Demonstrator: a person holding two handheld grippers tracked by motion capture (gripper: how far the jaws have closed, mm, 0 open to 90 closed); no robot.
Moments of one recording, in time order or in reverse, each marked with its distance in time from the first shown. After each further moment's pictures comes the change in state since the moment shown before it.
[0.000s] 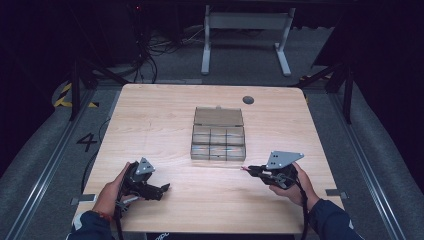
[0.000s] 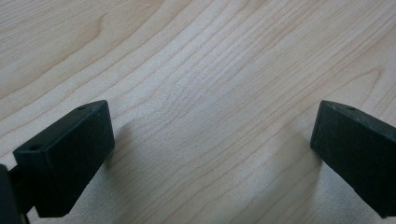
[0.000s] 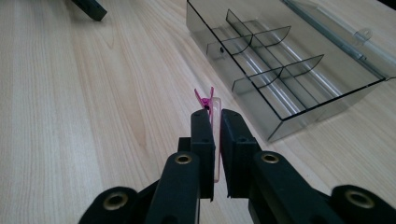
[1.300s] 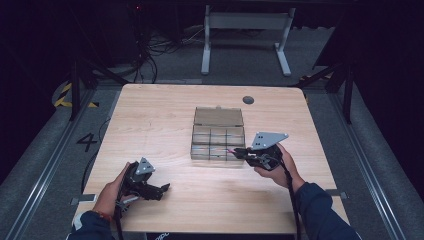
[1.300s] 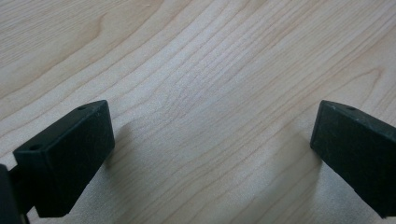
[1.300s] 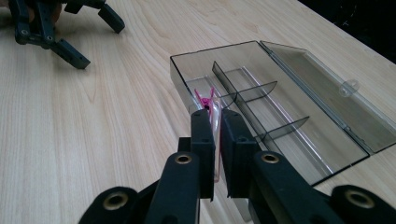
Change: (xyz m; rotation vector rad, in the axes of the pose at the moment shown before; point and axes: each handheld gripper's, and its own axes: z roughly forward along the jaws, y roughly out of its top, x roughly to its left) left arm 0.000 0.000 0.000 0.000 -0.001 0.000; right arm -0.019 0.051 0.028 -0.050 -0.002 -0.020
